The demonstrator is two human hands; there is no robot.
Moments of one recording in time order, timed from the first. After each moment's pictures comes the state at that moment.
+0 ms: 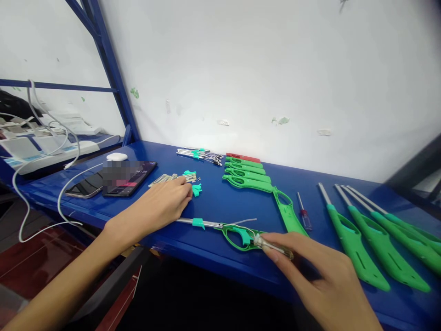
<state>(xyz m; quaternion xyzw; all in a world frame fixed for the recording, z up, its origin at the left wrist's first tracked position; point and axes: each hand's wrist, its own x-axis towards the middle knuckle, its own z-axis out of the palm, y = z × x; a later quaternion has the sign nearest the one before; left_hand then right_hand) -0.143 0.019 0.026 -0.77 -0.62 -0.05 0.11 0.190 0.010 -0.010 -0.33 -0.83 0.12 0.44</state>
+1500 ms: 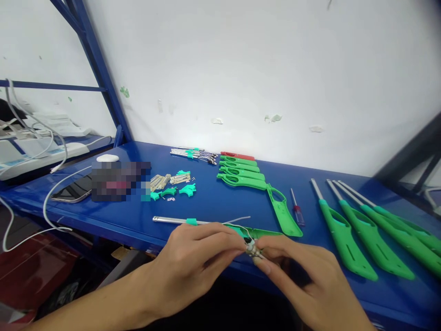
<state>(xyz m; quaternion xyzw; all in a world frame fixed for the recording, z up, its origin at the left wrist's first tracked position) -0.048 -0.032 0.011 -0.82 -0.31 -0.48 -0.06 0.191 0.007 -0.010 -0.28 -0.85 0.18 0.40</state>
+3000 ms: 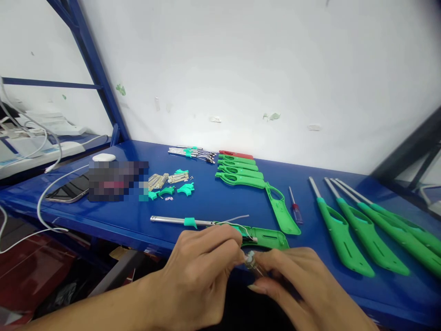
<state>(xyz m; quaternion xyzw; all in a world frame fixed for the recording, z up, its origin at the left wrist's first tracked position) -0.037 -0.037 -0.005 -0.82 -0.33 -0.46 0.03 0.197 -0.005 -0.011 -0.26 -0.91 0.03 0.31</state>
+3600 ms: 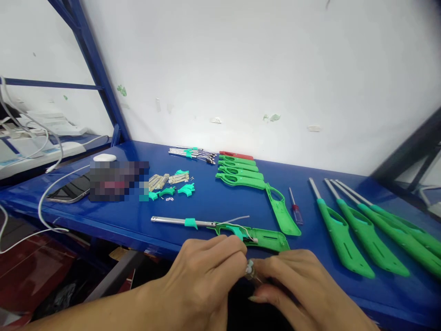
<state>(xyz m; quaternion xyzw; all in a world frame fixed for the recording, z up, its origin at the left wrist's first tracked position) -0.034 -0.043 -0.009 -0.85 -0.32 -0.41 0.06 0.192 -0.005 -0.002 -0.23 -0.92 0.04 0.32</state>
